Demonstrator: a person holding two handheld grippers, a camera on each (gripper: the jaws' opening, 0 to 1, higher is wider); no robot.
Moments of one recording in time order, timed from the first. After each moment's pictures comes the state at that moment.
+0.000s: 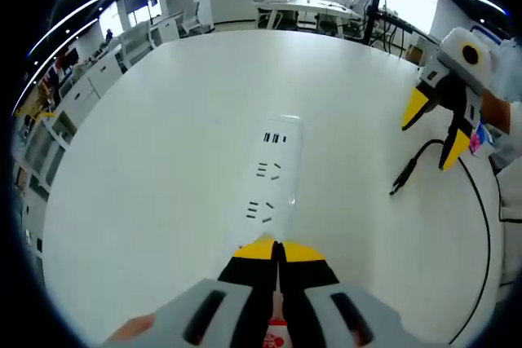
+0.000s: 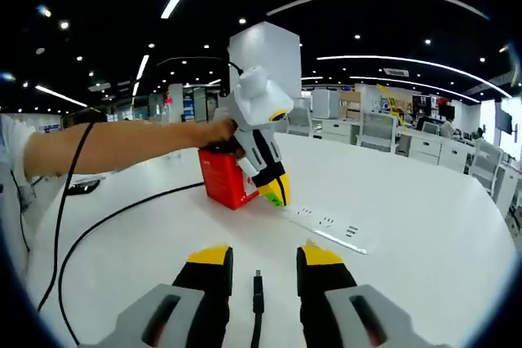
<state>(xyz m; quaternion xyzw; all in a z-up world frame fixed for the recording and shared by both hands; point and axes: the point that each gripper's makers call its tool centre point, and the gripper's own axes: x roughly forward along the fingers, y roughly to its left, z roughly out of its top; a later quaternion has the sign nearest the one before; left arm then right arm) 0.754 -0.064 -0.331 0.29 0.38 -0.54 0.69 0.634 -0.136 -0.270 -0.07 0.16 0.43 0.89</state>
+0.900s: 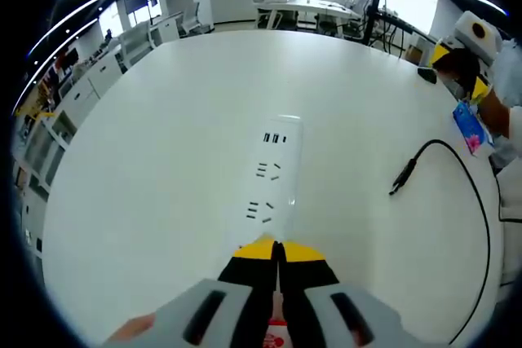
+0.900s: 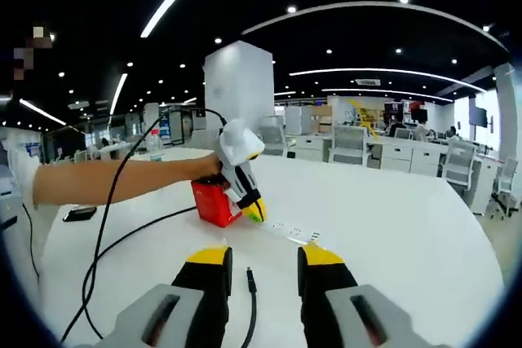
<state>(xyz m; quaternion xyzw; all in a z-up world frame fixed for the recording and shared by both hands) 0.753 -0.063 -0.330 0.29 0.38 -0.54 0.69 0.593 -0.198 -0.216 -0.02 0.13 0.35 0.93</state>
